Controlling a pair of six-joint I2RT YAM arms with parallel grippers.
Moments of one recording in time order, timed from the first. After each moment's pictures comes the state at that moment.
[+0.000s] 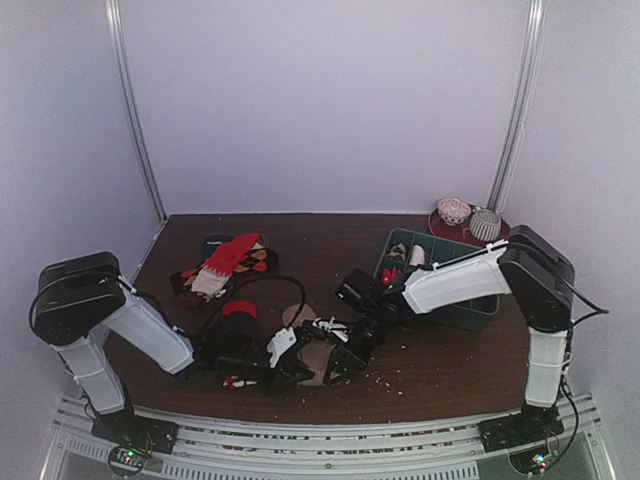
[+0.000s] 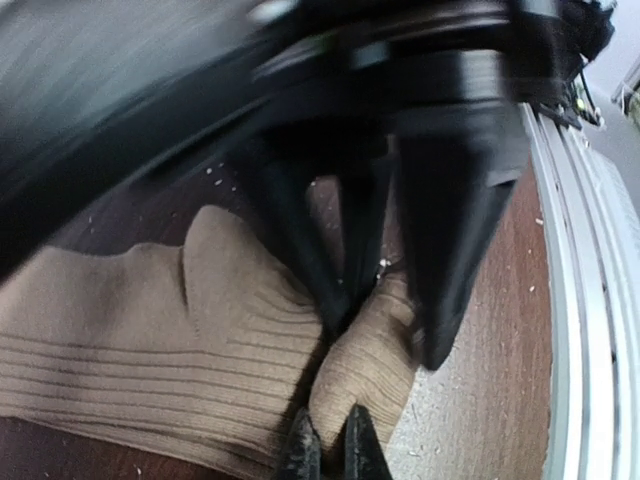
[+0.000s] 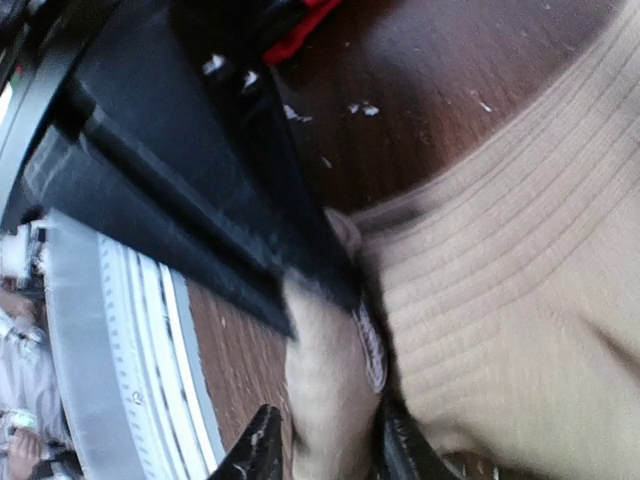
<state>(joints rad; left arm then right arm) -1.03 1.74 0.47 0.72 0.33 -0.02 0.92 2.00 1.22 -0.45 -0.71 -0.06</state>
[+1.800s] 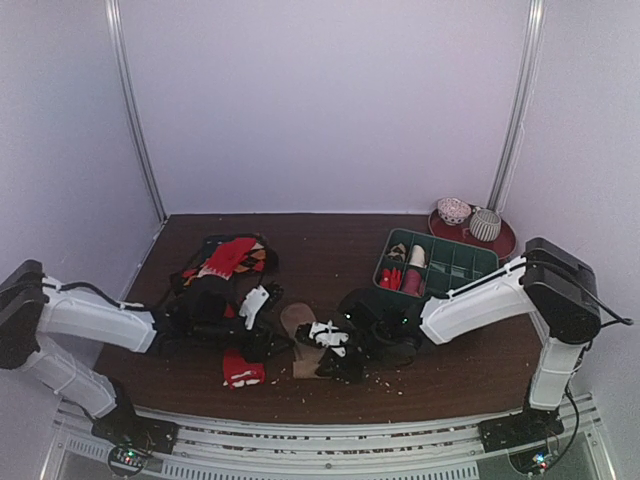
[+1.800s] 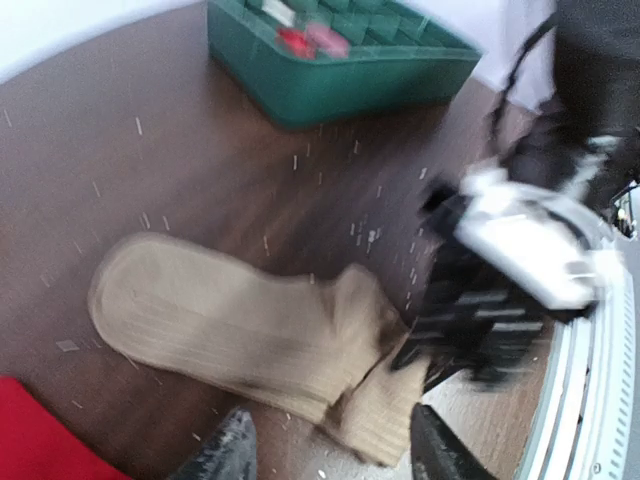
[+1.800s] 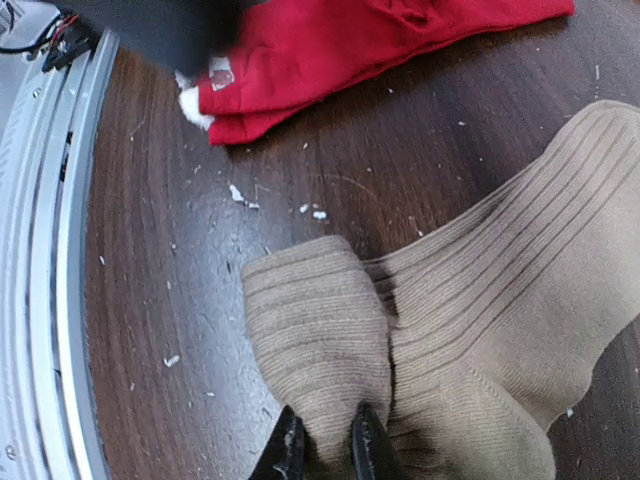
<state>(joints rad) -0.89 1.40 0.53 0.29 0.26 -0.16 1.06 1.84 0.94 0.04 -0.28 -0.14</state>
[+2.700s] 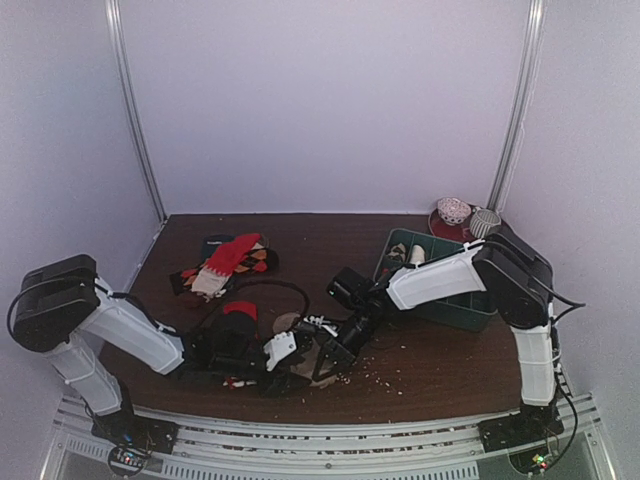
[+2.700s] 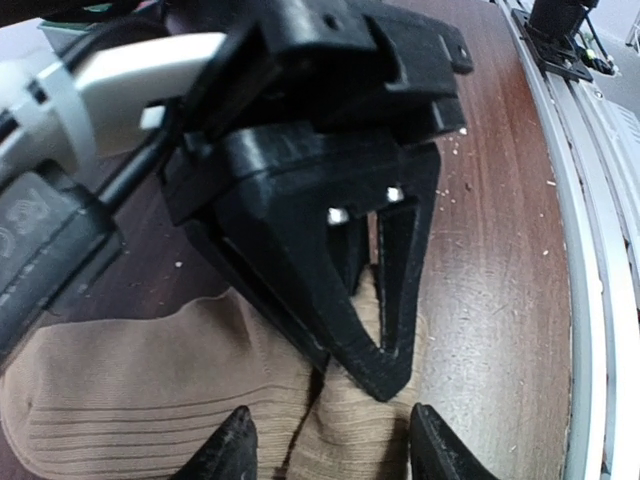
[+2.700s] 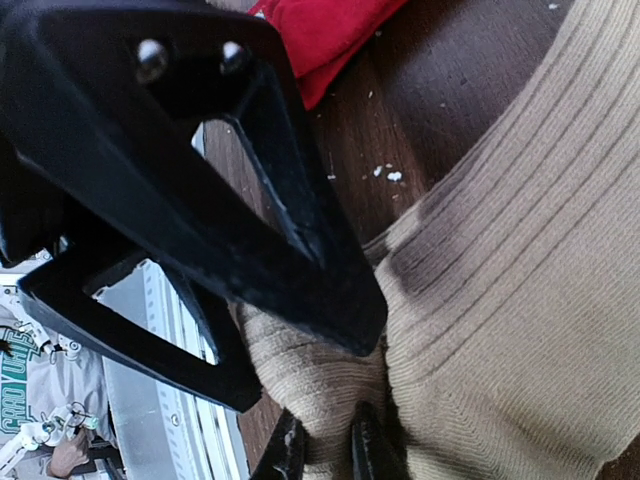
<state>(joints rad) -1.06 1.62 0.47 0.58 0.21 0.15 0.90 2.12 1.32 -0.46 -0.85 -0.04</state>
